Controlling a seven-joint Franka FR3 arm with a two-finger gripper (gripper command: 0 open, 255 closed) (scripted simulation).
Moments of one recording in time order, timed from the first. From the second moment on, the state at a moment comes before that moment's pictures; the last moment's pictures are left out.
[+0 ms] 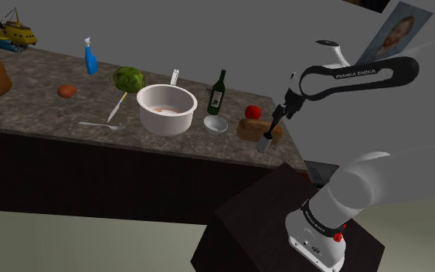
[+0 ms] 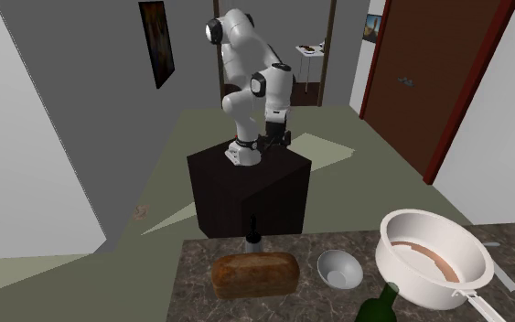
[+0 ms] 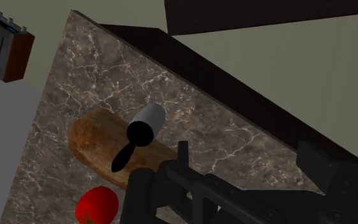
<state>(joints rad) -0.15 -0.57 -0.22 -2.75 -0.29 2.27 -0.08</state>
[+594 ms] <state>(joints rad) -0.19 -0.21 -0.35 -2.71 -0.34 2.64 -0.17</state>
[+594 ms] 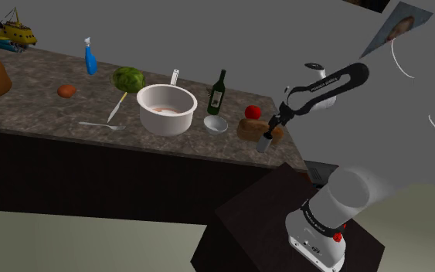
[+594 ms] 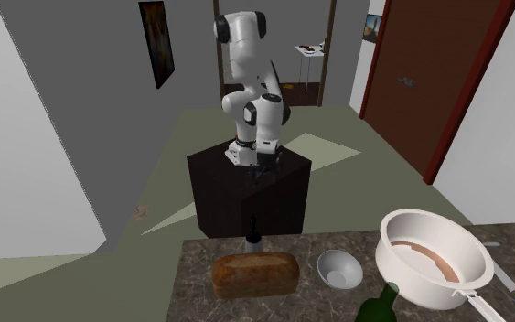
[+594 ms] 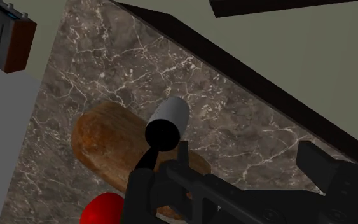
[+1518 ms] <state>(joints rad) -0.40 0.40 -0.24 -2.45 0.03 3.04 -0.57</state>
